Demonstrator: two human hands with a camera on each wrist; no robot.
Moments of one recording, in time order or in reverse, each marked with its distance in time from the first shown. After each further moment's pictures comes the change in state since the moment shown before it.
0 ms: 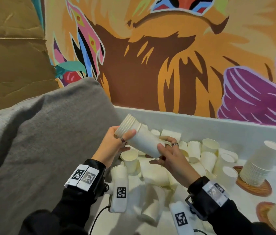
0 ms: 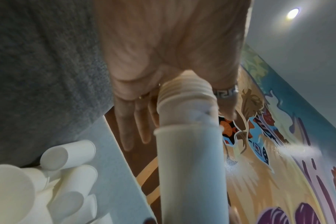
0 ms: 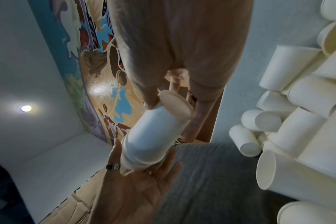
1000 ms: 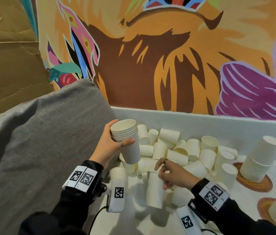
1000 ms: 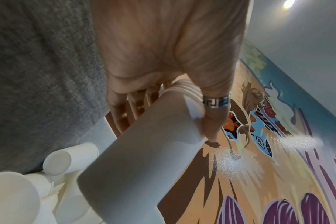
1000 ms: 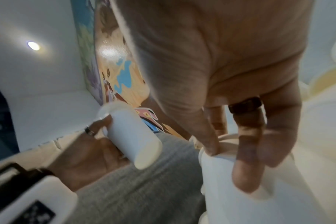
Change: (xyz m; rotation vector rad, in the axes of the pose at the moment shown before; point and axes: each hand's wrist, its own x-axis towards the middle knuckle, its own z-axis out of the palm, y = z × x) left_hand 0.006 -0.005 -0.001 0.079 0.074 0.118; right_hand 0.002 0.031 -0.040 -0.806 -0.207 0.260
